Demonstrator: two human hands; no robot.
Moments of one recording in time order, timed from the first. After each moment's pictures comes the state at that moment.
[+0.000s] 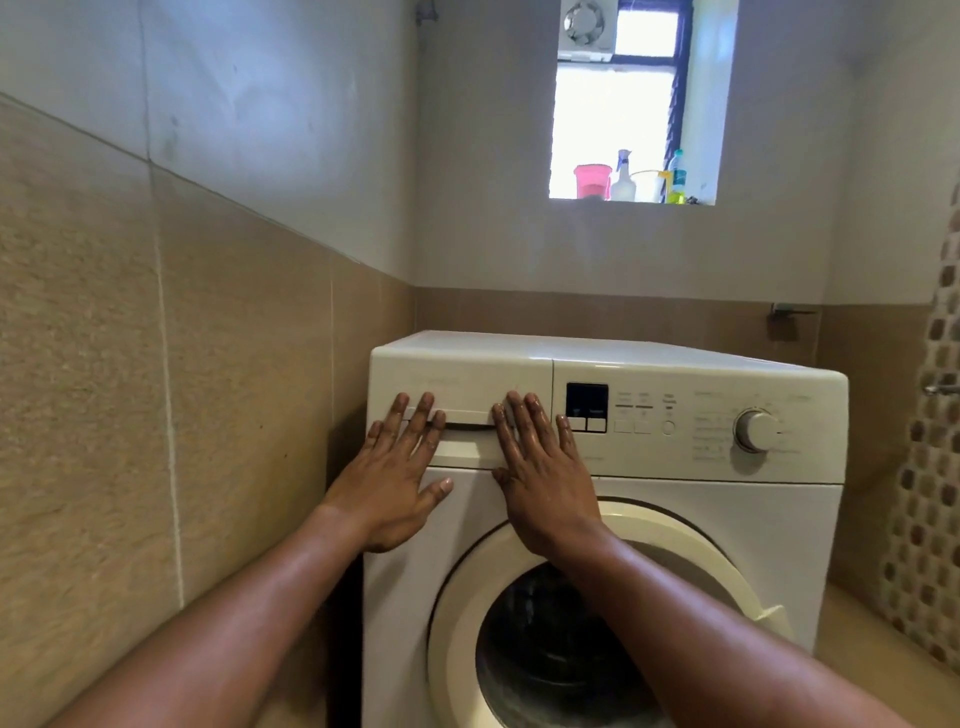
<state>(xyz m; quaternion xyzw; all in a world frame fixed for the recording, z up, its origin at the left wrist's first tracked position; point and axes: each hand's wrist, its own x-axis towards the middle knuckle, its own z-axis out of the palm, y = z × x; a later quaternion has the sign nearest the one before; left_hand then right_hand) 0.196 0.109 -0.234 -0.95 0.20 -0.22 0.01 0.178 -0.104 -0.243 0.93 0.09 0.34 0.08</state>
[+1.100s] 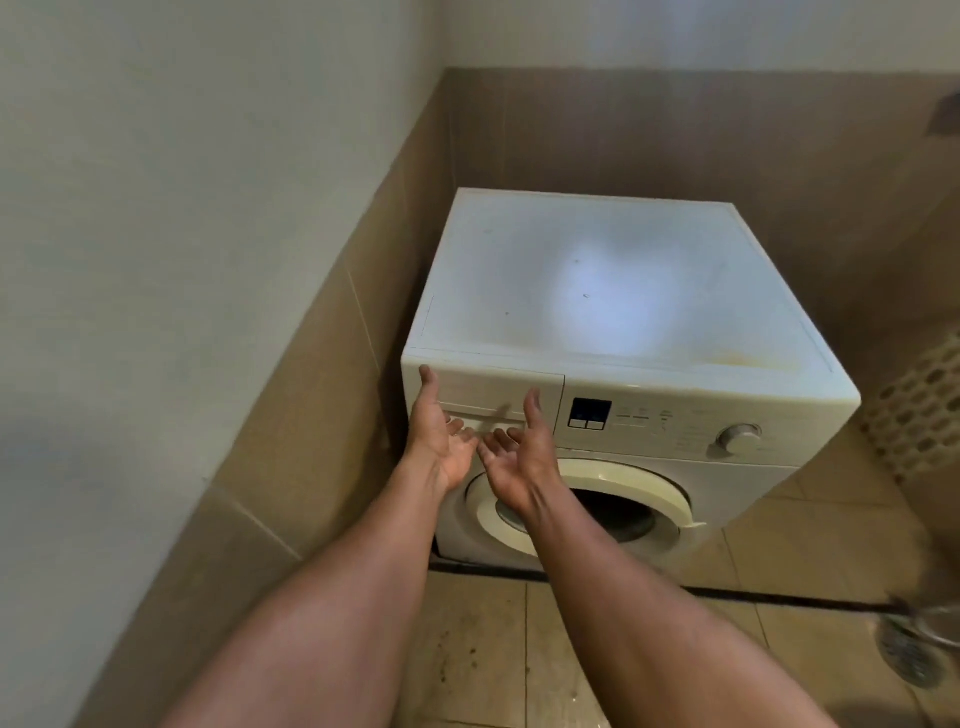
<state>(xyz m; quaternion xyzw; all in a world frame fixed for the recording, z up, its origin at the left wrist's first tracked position) 0.169 0.045 -0.062 -0.33 -0.32 0.12 -0.88 0.150 -0.052 -0.083 0.22 -0.28 -0.13 -0.92</state>
